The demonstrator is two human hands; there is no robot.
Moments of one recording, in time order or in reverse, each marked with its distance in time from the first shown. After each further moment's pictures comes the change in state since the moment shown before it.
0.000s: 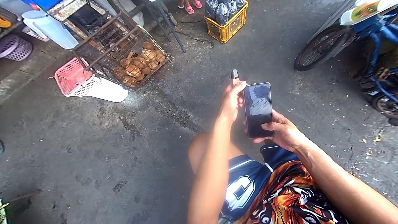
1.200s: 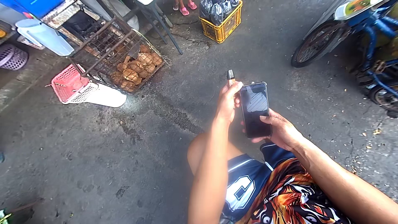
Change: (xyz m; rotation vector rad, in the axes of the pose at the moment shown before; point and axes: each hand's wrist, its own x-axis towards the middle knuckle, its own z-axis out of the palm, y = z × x) left_hand -0.003 0.003 0.001 0.011 -0.005 -0.004; right_hand -0.001 0.004 0.005 0.010 0.071 0.009
